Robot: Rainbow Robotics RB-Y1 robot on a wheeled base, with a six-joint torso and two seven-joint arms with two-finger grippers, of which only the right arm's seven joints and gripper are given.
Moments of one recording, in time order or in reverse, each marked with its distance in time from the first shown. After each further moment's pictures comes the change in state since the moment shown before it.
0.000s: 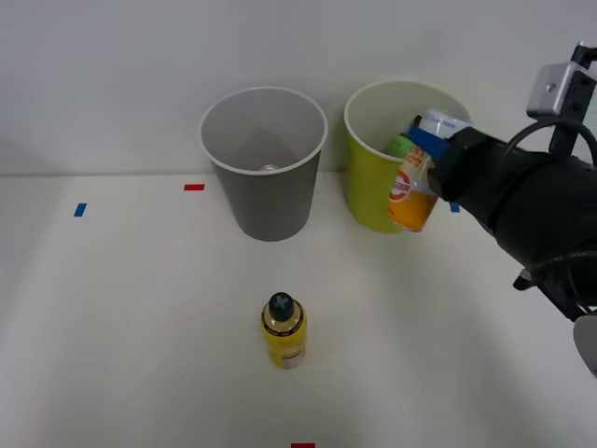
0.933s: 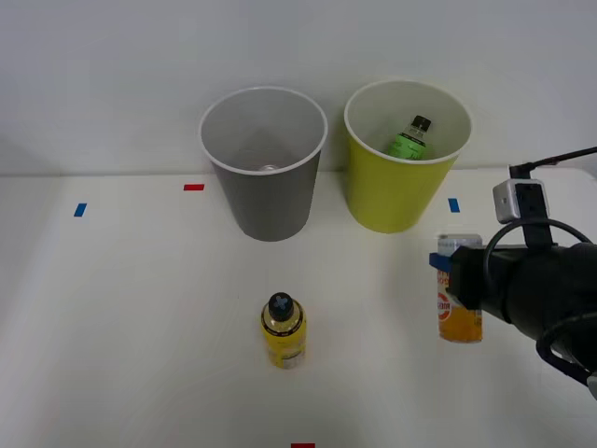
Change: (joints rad) arm 0.130 -0.288 0.057 0.000 -0.104 0.290 0.059
